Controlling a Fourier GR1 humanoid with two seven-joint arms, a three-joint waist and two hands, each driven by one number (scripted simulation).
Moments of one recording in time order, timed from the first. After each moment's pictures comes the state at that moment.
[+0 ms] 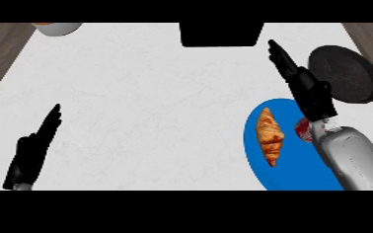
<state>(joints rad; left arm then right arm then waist) 0.05 0.55 -0.19 -1.35 0.19 0.22 -0.03 -0.39 -0.45 0.30 -1.46 -0.16 -0.10 0.10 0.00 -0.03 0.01</state>
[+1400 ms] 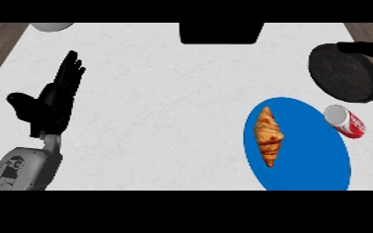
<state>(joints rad) -0.23 0.40 -0.13 -1.46 0.24 0.26 0.04 -0.40 -1.12 0.15 -1.69 -0.10 0.51 0.04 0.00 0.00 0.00</state>
